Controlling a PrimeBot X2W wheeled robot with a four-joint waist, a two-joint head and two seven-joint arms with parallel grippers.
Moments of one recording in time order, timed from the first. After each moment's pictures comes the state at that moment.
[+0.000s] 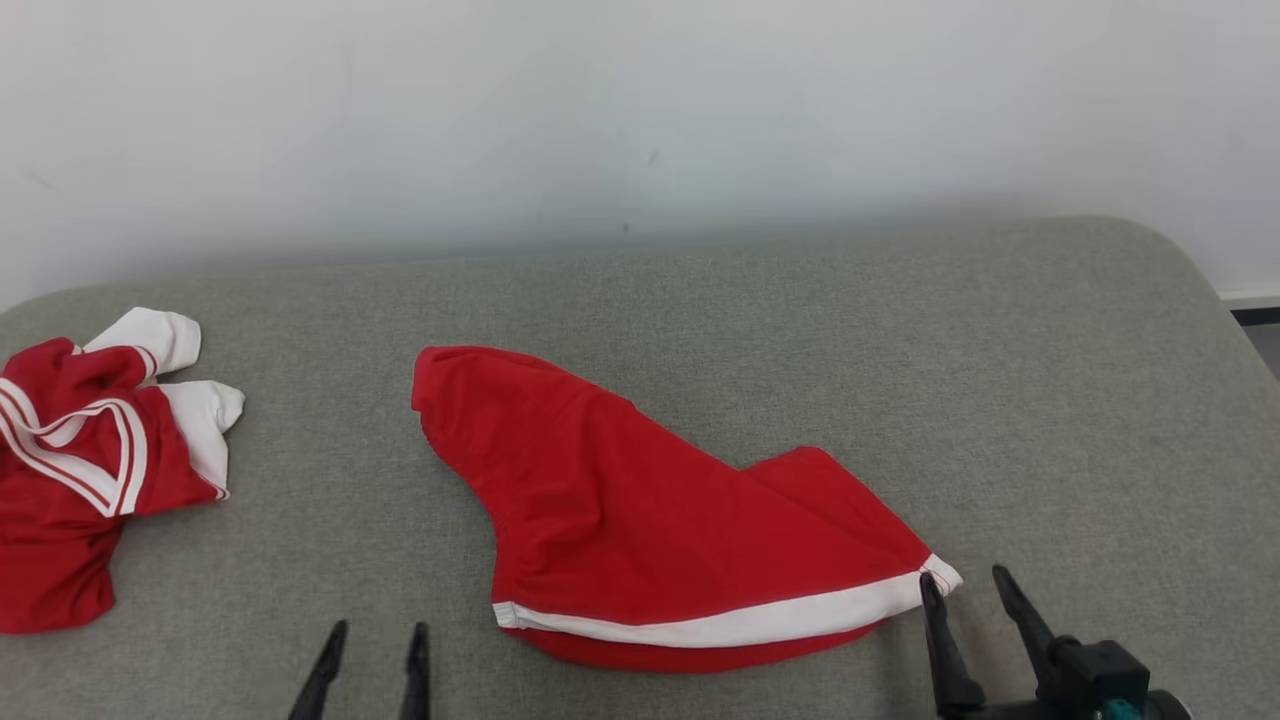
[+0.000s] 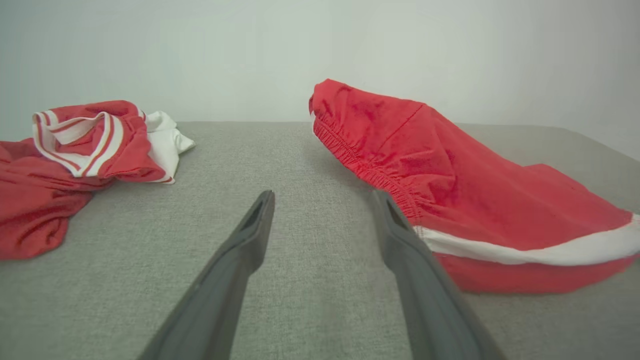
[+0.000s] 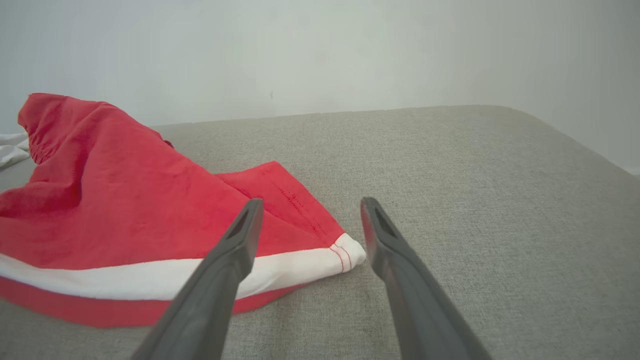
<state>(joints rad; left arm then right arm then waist) 0.09 0.06 -0.01 0.17 -0.12 -0.13 -0.26 -0.01 -0.06 0.00 0.33 0.10 0.13 -0.26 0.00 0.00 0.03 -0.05</state>
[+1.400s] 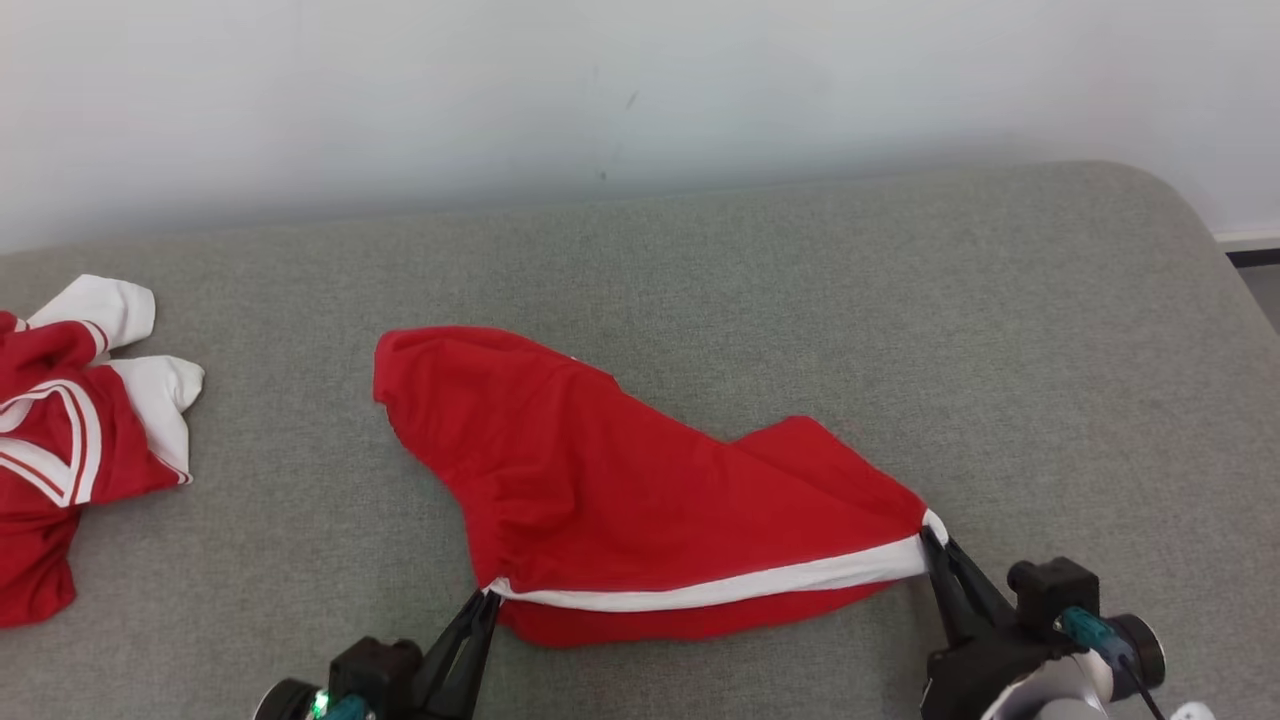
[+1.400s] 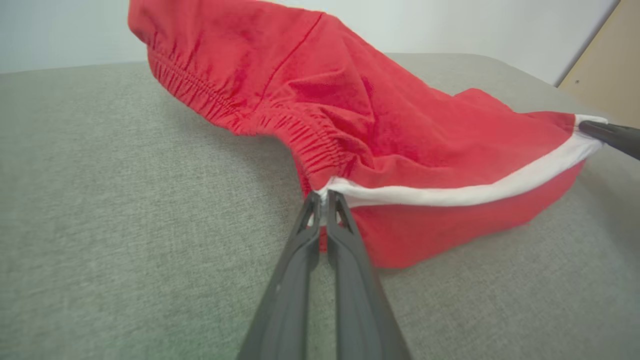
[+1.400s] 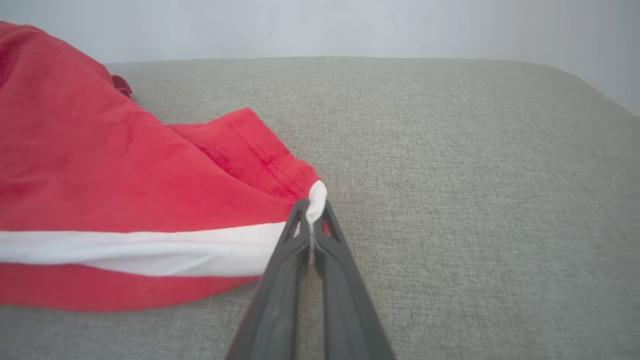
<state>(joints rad) -0.20 0.20 -0.42 0.47 -0.36 -0.13 -0.26 -0.26 -0.18 0.17 0.65 0.20 0.13 -0.26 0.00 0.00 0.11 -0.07</state>
